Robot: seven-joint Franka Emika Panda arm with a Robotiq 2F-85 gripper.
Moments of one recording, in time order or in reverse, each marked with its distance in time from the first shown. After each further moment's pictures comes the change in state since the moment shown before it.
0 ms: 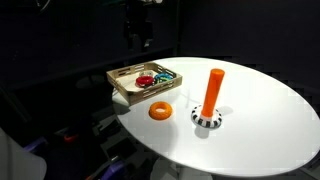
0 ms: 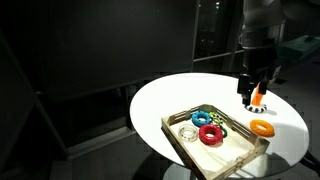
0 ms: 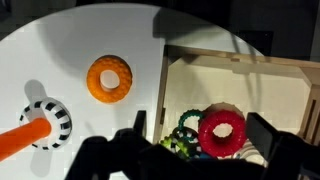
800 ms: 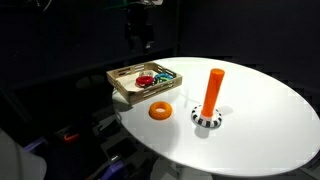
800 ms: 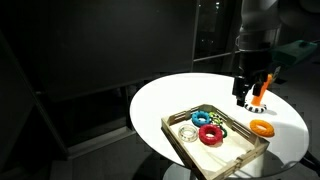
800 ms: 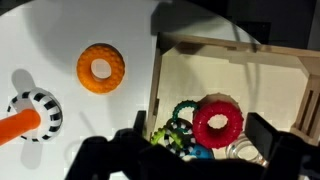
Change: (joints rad) arm 0.008 0.023 0.000 -0.007 0.000 0.074 0.002
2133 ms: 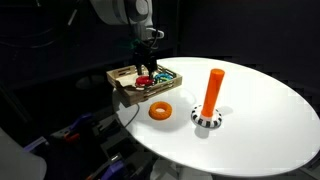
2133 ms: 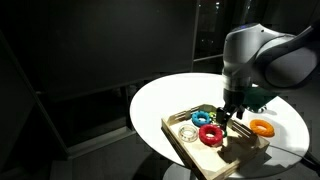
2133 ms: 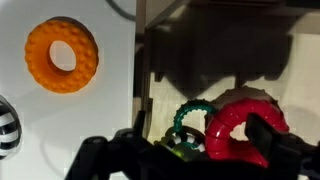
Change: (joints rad) arm 0.084 0.286 -0.082 0.007 -0.135 0.301 0.167
